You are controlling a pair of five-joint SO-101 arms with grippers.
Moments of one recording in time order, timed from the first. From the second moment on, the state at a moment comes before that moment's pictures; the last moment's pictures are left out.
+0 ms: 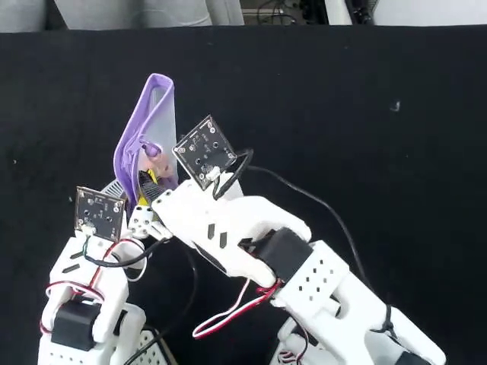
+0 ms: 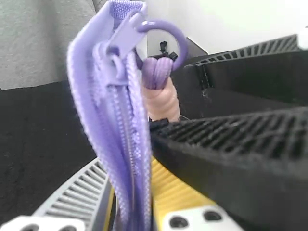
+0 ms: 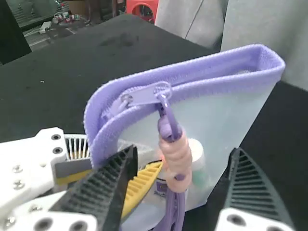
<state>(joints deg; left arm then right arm) 7.3 -104.7 74.2 52.9 -4.6 -48.3 -46.1 42.2 36.5 -2.2</state>
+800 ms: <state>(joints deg) 7.5 -104.7 74.3 52.8 -4.6 -39.4 -48.1 35.0 41.3 2.2</state>
